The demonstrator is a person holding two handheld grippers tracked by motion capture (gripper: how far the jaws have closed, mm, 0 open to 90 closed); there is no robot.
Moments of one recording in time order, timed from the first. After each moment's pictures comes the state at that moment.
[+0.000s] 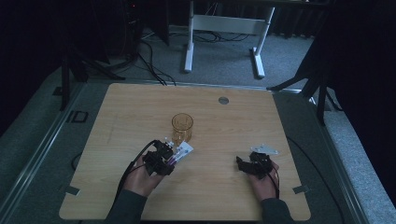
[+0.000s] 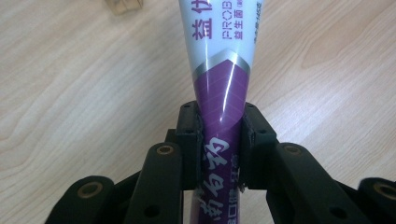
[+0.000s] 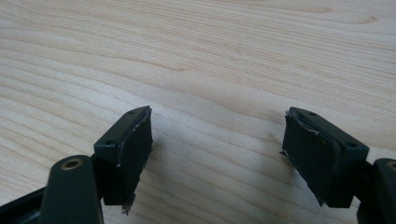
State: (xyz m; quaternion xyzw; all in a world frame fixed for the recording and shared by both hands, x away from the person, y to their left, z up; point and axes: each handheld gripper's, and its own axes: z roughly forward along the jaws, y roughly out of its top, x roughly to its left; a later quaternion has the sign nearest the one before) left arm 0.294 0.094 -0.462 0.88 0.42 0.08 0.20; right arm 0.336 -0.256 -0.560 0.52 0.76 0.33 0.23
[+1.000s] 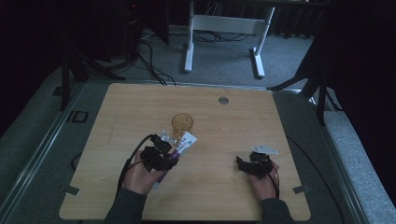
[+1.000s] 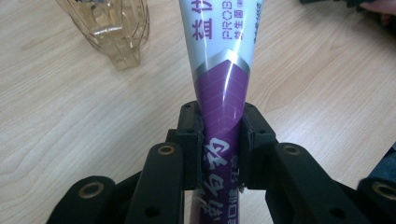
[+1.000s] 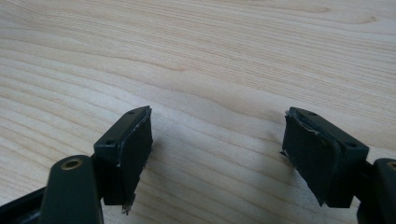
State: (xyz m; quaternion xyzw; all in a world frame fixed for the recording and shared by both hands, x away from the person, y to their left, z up) left arm 0.289 0.099 -0.434 0.86 0.42 0.08 0.28; right arm 0.336 -0.256 -0.560 0.52 0.76 0.33 0.23
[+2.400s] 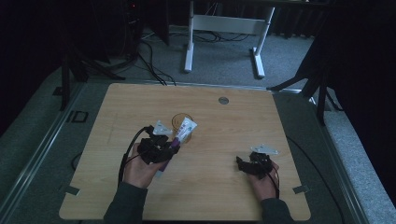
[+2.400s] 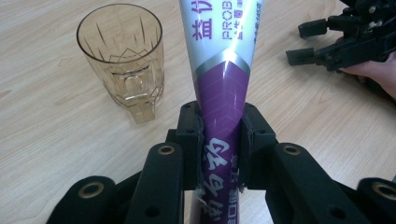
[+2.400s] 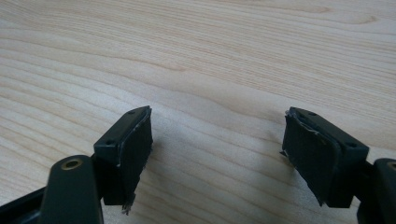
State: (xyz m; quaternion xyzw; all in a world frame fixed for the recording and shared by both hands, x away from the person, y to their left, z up) left arm 0.295 0.107 -0.414 0.83 0.41 0.12 0.36; right arm 0.336 -0.256 -0.560 0.52 0.76 0.33 0.23
